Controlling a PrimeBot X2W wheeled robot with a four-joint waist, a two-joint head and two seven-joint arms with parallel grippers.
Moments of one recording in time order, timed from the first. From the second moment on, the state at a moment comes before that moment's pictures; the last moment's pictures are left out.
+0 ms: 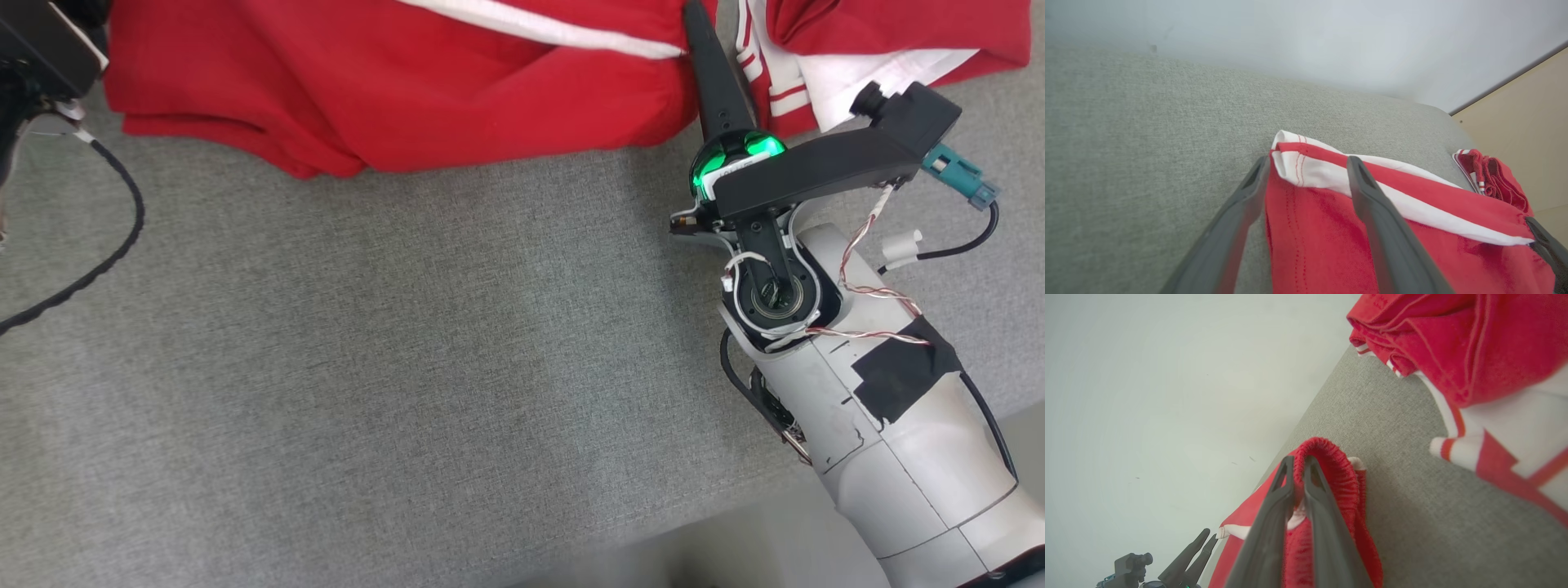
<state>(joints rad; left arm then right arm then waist) -1.21 0.53 -0.59 0.61 -1.23 -0.13 0.25 -0.92 -0.08 0.55 0.47 1.40 0.10 -0.21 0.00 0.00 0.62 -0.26</state>
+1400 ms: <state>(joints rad) -0.74 0.56 -0.77 0.40 -1.15 -0.11 -0.17 -0.66 -0.32 0.67 0.49 1.04 0.01 -0.25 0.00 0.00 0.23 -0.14</state>
